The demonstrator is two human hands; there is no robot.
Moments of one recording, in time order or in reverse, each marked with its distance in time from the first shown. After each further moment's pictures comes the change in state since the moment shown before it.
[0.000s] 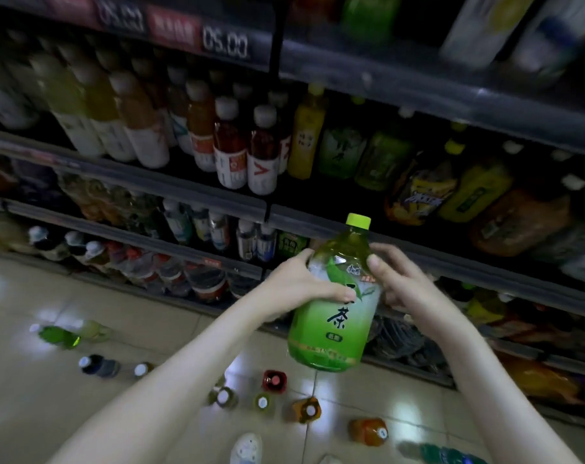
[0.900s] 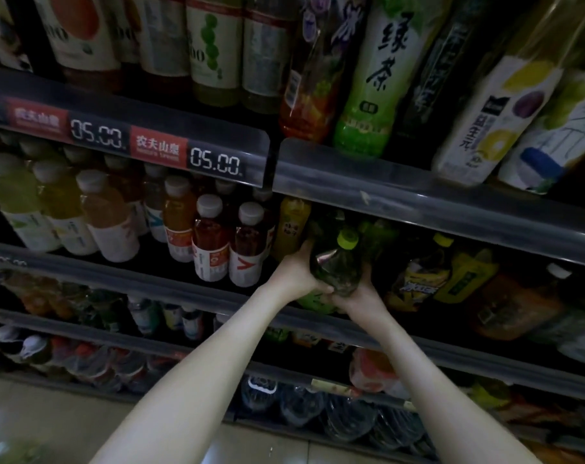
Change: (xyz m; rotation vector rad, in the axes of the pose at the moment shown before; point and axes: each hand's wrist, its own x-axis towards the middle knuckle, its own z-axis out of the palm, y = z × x) left_hand 0.168 0.075 -0.066 0.489 0.138 0.272; right_hand 0.185 -0.013 0.007 -0.111 0.252 -0.120
